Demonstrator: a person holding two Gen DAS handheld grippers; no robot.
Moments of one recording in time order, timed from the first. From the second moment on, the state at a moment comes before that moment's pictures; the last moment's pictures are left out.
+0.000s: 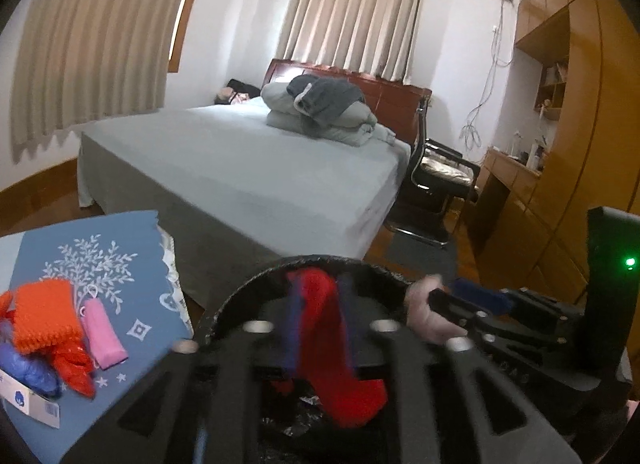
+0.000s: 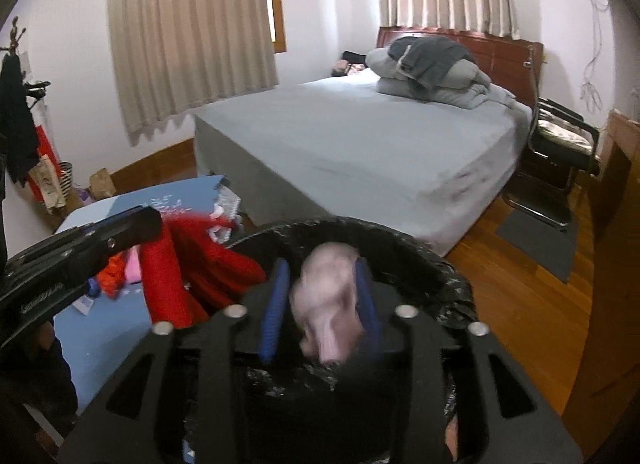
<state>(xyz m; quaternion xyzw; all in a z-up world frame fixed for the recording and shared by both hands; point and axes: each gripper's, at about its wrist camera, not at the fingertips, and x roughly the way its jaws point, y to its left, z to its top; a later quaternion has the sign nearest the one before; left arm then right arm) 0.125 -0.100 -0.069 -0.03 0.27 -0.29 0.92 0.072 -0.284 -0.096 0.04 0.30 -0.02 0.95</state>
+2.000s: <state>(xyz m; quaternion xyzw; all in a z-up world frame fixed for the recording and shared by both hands) 0.114 0.239 -0.176 -0.05 0.38 0.09 0.92 0.129 -0.003 -0.152 -0.02 0.33 0.23 0.92</state>
